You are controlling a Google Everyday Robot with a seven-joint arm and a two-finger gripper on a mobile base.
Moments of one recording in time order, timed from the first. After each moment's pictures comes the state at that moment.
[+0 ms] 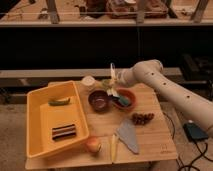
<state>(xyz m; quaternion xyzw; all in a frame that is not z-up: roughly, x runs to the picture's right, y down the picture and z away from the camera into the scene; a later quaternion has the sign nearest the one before) 0.047 -0.037 0.795 0.10 -0.26 -0.59 0.76</state>
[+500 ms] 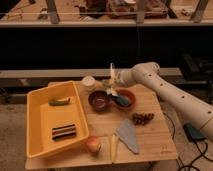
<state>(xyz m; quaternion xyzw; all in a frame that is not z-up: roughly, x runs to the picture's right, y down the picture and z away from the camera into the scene) 0.048 -0.036 0.812 0.11 -0.26 -0.59 0.76</state>
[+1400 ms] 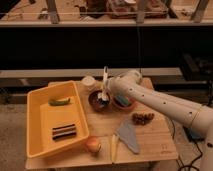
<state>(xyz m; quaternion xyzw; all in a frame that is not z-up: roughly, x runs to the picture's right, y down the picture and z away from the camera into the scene) -0.001 -0.018 0.858 0.12 -0.18 -0.59 0.78</state>
